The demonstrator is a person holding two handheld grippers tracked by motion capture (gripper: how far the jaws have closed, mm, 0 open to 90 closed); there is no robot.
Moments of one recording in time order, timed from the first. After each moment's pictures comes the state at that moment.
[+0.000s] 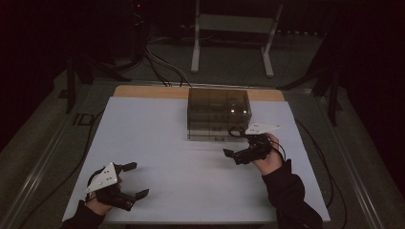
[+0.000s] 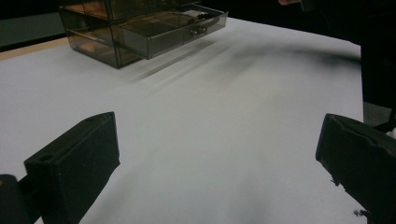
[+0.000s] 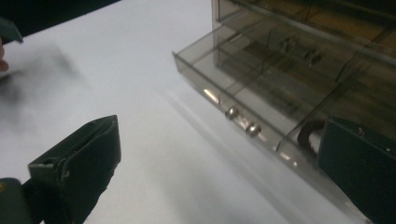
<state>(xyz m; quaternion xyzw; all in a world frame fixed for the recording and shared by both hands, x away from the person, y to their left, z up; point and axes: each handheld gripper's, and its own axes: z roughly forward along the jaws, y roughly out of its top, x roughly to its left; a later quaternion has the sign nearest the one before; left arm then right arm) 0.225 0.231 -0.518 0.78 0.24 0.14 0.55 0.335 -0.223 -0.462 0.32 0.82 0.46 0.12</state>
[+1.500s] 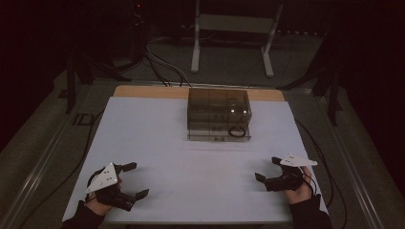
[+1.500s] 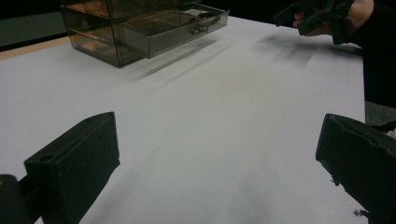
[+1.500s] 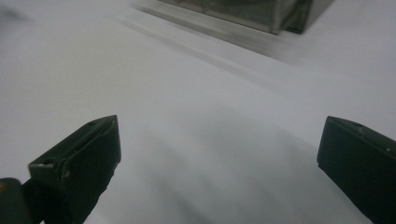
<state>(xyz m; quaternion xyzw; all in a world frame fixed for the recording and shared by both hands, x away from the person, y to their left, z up) 0.225 0.230 -0.518 0.79 0.24 0.15 0.55 0.271 -0.327 -0.529 0.40 0.79 0.45 0.15</state>
